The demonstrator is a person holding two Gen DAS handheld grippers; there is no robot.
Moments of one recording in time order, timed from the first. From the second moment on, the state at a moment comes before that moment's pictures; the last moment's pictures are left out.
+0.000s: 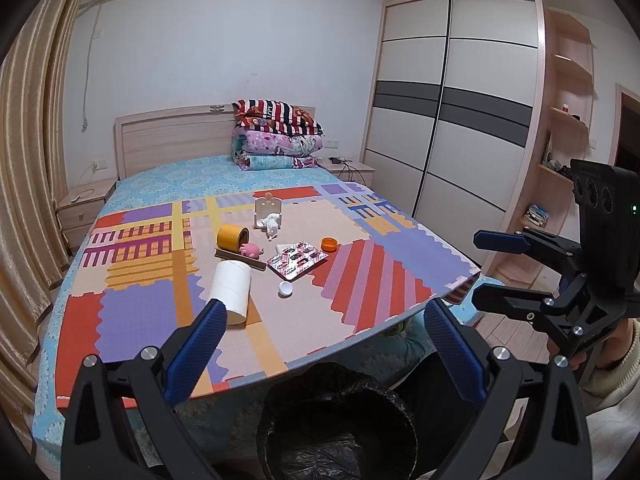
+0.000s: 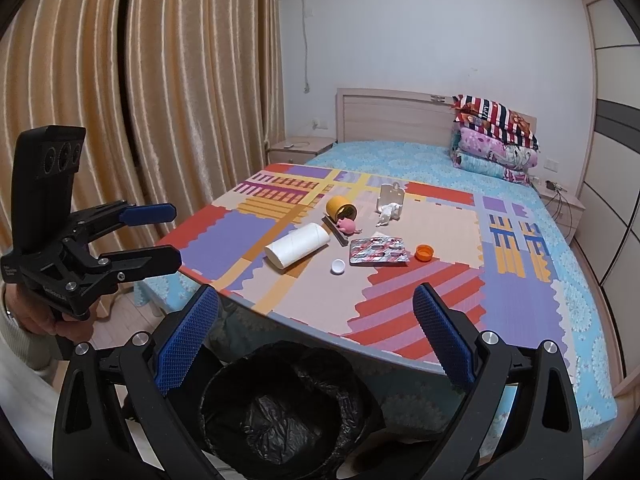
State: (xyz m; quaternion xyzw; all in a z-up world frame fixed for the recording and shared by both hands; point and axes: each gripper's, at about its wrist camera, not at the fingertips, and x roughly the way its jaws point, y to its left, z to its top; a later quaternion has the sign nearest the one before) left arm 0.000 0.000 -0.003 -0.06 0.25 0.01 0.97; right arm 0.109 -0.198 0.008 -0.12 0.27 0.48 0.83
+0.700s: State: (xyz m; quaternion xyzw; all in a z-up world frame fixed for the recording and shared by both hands) left arm 0.000 -0.001 -0.004 -0.06 0.25 0.01 0.97; right arm 0.107 -0.196 0.010 -0.12 0.27 0.48 0.83
